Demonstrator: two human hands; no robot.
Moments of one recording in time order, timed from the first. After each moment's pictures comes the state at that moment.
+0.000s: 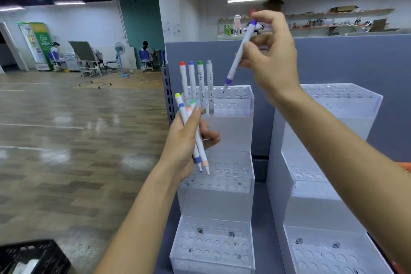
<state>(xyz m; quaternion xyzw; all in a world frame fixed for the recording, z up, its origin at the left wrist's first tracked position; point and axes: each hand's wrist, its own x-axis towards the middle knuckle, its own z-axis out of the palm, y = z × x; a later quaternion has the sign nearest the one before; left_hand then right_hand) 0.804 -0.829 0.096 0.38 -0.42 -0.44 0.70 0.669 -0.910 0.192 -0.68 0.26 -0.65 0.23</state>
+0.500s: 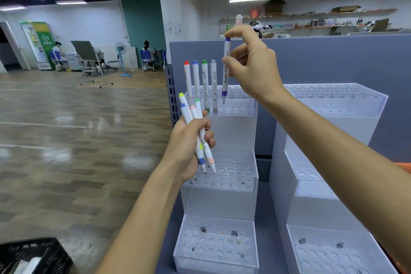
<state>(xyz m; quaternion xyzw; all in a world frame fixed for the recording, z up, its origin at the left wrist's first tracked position) 0.806 -0.825 0.098 0.36 -0.39 -0.47 0.71 0.692 -0.922 0.184 -0.77 0.28 -0.56 0.12</state>
